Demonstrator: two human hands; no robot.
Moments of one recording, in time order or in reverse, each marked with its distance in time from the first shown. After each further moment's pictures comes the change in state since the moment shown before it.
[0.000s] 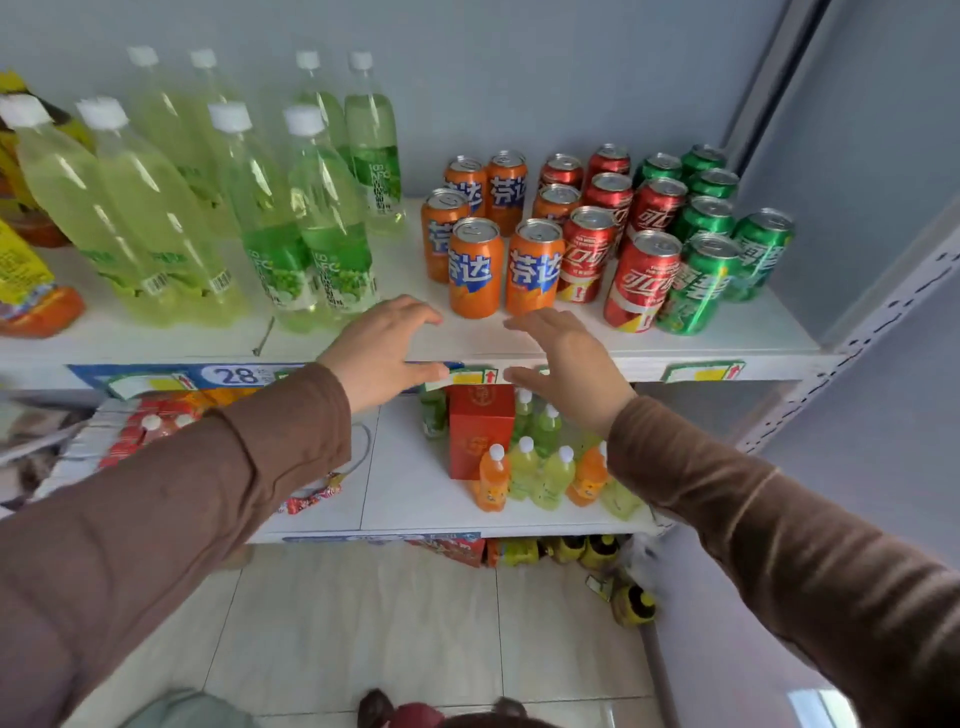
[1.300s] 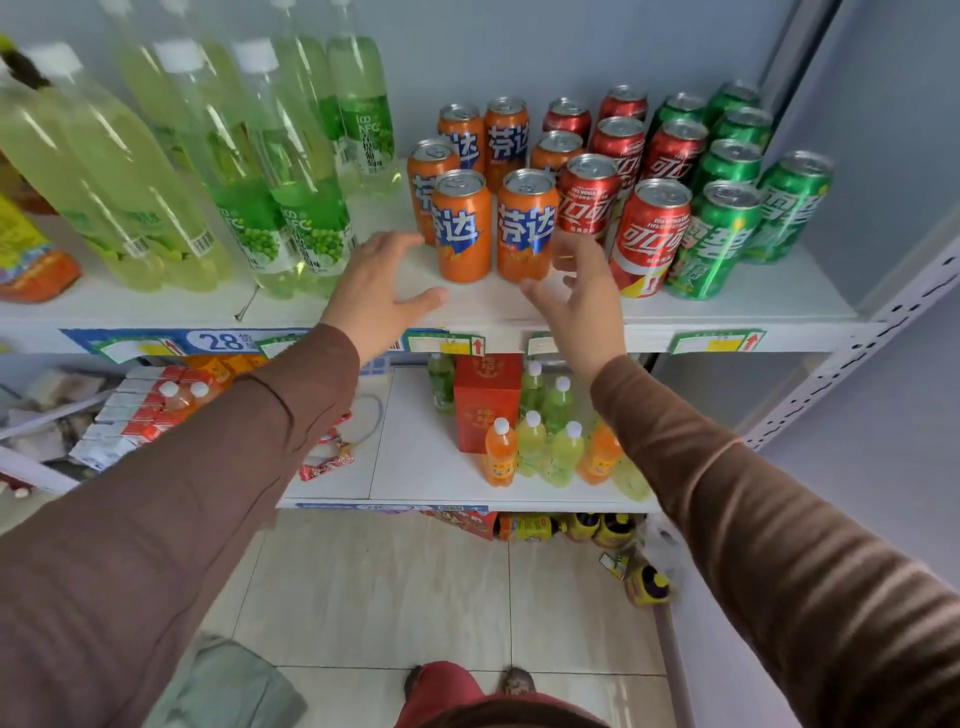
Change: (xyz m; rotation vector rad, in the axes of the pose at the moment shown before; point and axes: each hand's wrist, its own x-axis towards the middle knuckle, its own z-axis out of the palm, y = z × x) left_hand 0.036 -0.005 0.033 -0.110 0.296 -0.093; right_hand 0.021 0.039 0.020 0.540 0.436 0.146
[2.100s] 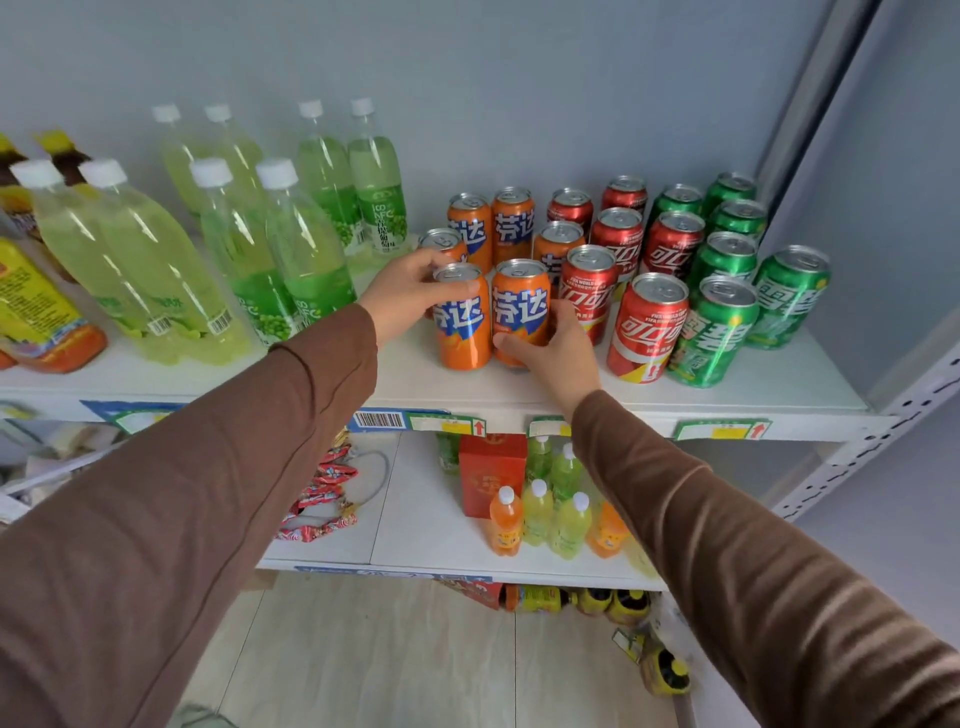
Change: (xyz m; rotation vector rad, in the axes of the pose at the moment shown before) left_hand 0.094 0.030 -0.022 -0.644 -0.163 -0.296; right_hand 0.055 0.007 0.025 0.166 -0.118 0.287
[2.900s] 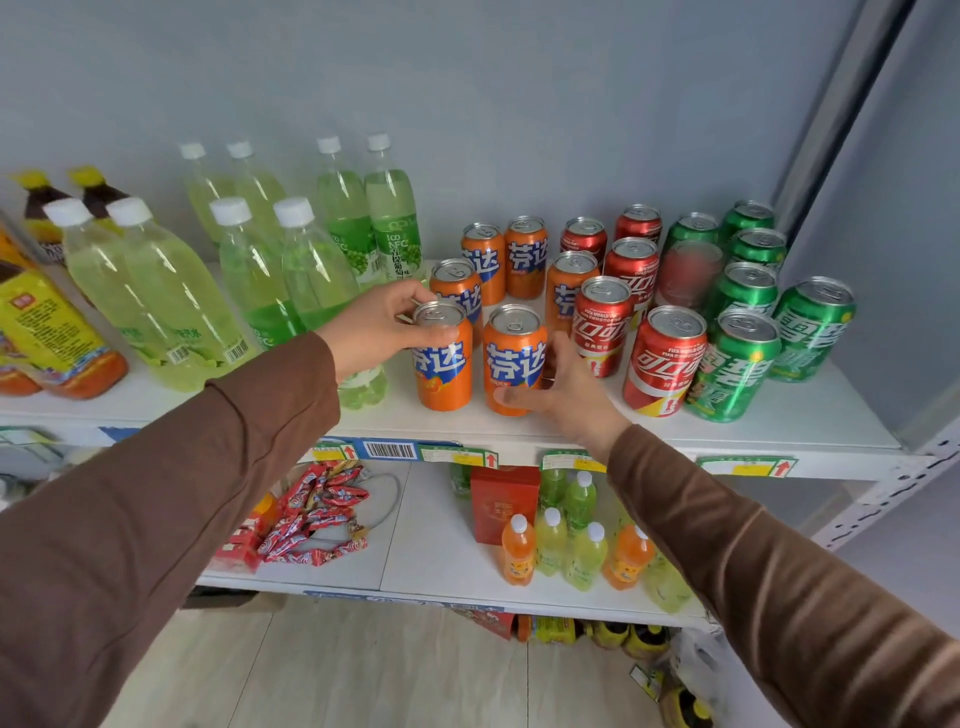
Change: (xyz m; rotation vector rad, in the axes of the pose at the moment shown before) left_hand -0.030 0.017 -0.034 0.150 -0.054 -0.041; right_hand -0.001 -0.007 -0.007 0.071 -0.284 -0.006
